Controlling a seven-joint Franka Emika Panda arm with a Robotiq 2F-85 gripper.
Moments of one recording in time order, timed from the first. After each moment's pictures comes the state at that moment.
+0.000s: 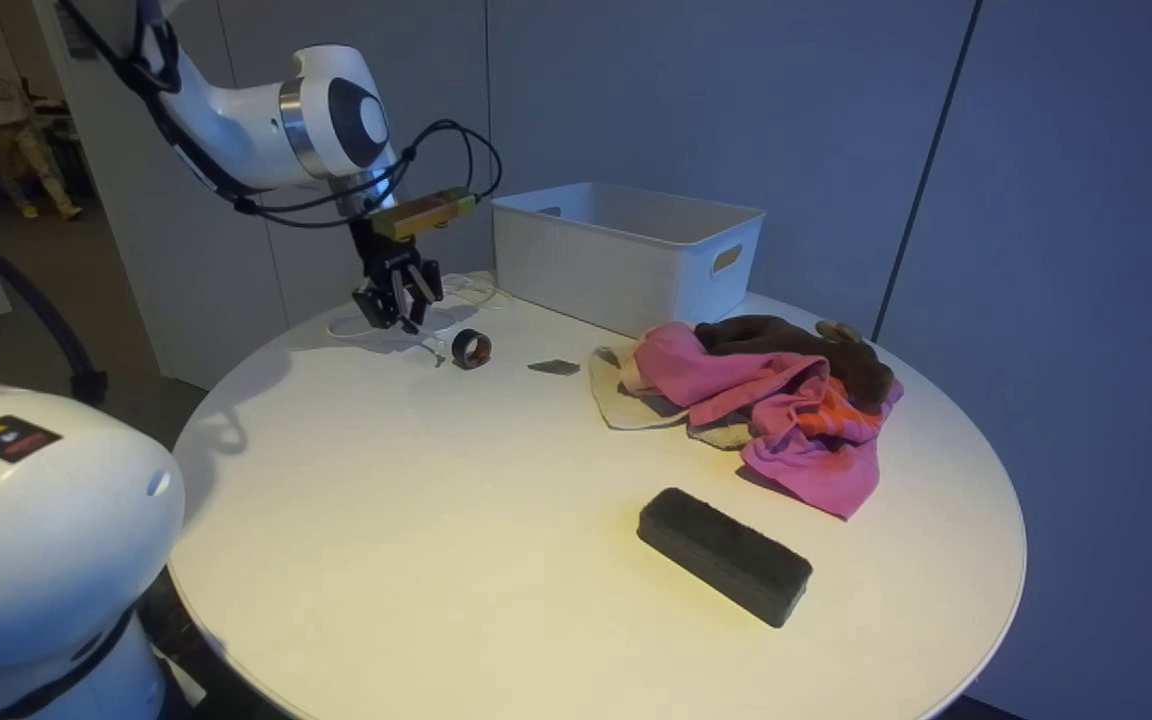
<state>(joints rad) 0.16 -0.08 0.12 -2.36 -0.28 2.30 -0.95</state>
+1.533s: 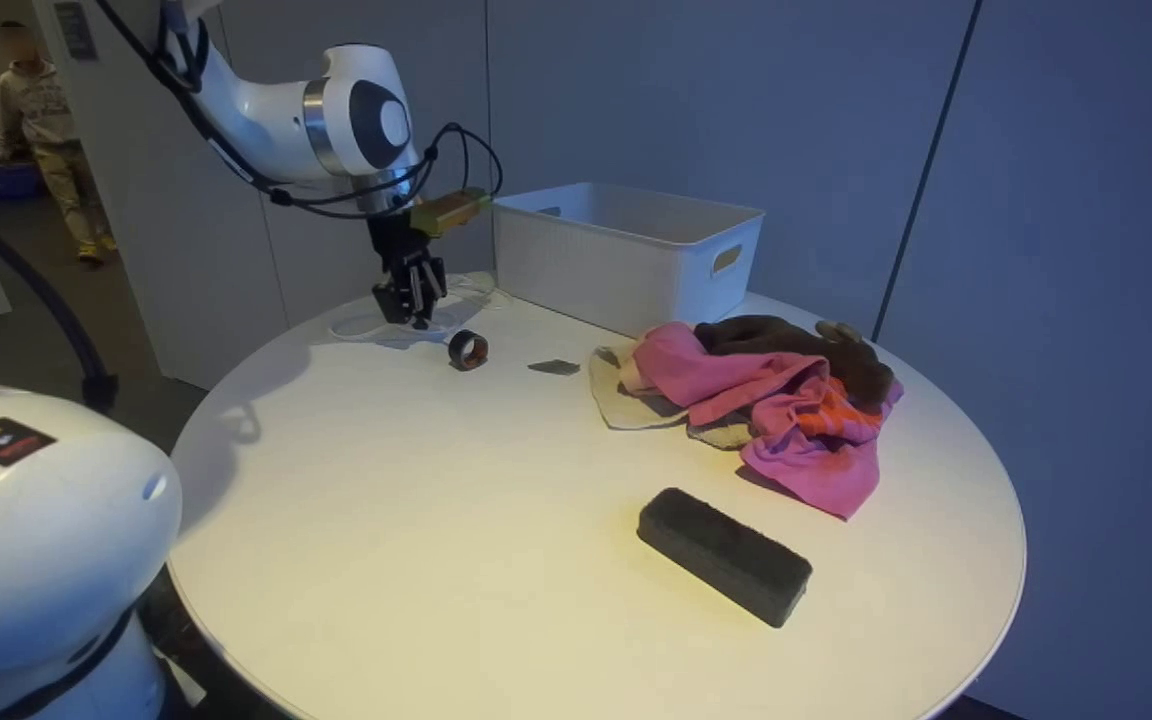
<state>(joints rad) 0.14 -0.03 0.11 -2.30 -0.19 2.30 -1.28</state>
